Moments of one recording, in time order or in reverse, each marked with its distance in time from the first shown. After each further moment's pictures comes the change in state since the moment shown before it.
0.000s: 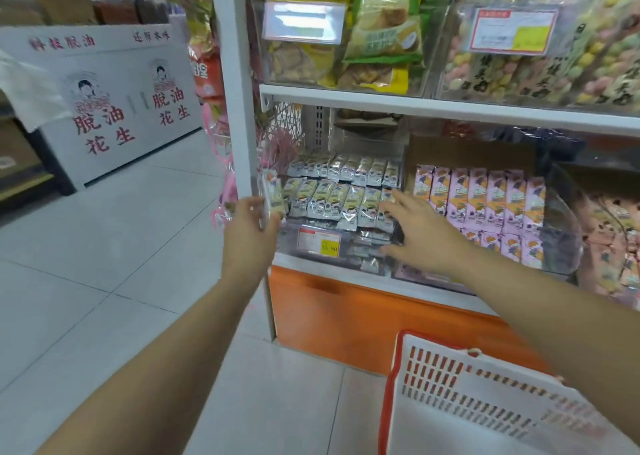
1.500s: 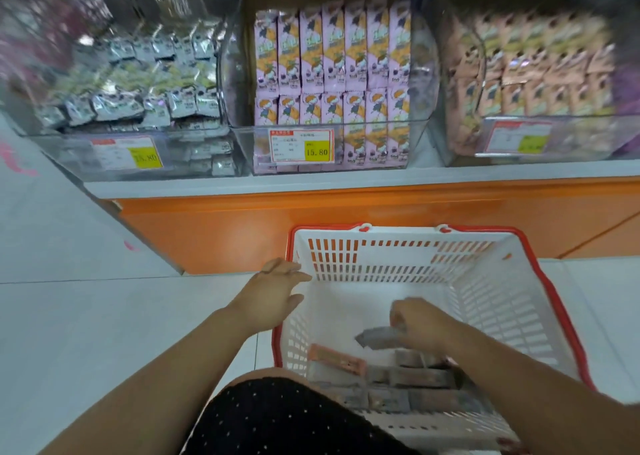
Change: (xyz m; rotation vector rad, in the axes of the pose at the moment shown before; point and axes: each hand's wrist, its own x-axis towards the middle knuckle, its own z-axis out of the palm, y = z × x) left_hand -0.153 -0.090 0.184 0.710 -1.209 0.435; right_hand -0.238 0.122 0.210 0.297 -0.680 0.448
